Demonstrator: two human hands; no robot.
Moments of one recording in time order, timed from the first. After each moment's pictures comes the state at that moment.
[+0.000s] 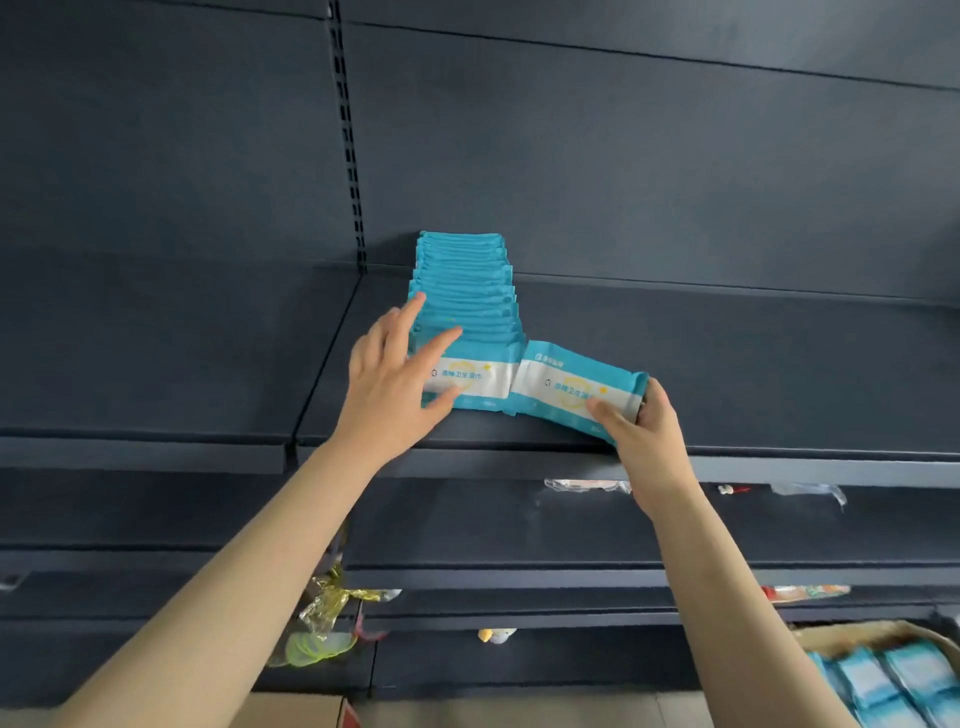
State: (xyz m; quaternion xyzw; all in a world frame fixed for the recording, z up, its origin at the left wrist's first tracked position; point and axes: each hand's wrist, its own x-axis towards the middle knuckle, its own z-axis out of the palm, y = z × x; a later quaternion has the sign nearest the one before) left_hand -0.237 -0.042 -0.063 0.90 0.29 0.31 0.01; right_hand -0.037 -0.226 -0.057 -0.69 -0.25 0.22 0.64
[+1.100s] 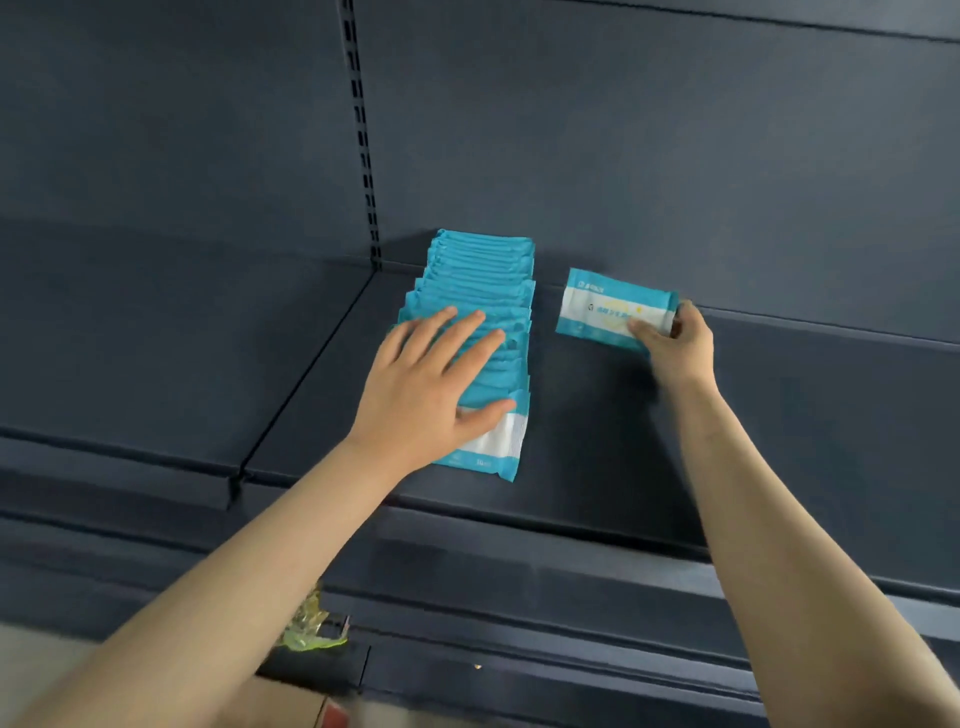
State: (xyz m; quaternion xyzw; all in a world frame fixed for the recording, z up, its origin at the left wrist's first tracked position) left_hand -0.171 -0.026 -0.057 0.87 0.27 0.35 -0.20; right_hand 0.119 -0.084 -0.047 -0.72 -0.31 0.15 0.61
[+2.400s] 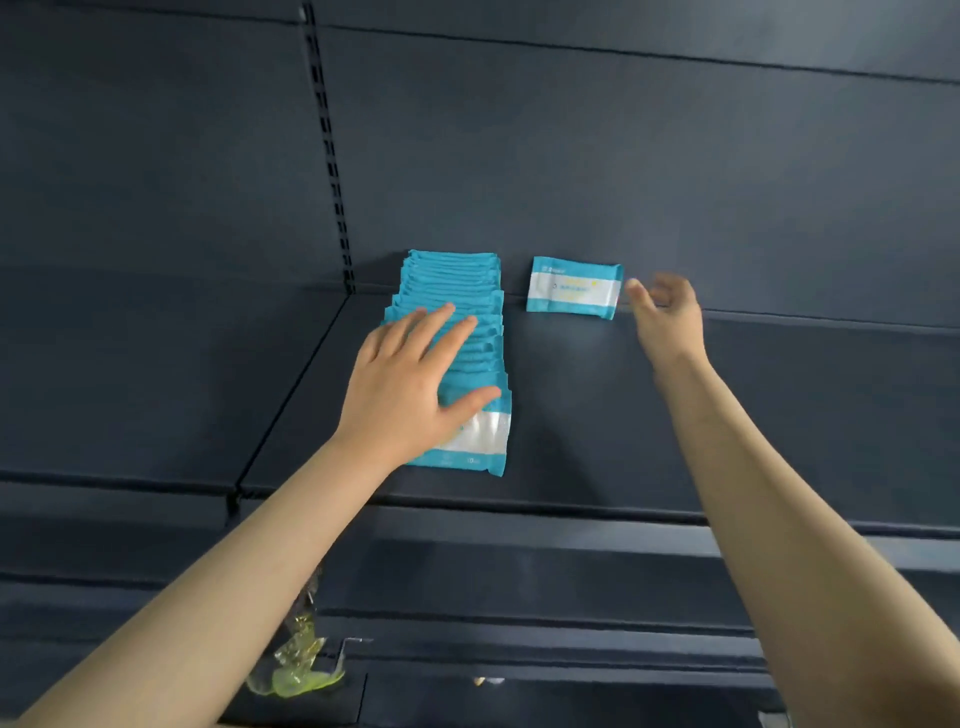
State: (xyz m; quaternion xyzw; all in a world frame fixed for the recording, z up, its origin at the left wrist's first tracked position) left_hand -0.177 -0.034 -0.034 0.90 0.30 0.30 -0.08; right_hand 0.106 -0.110 -0.006 -0.75 -0.26 0.10 0.60
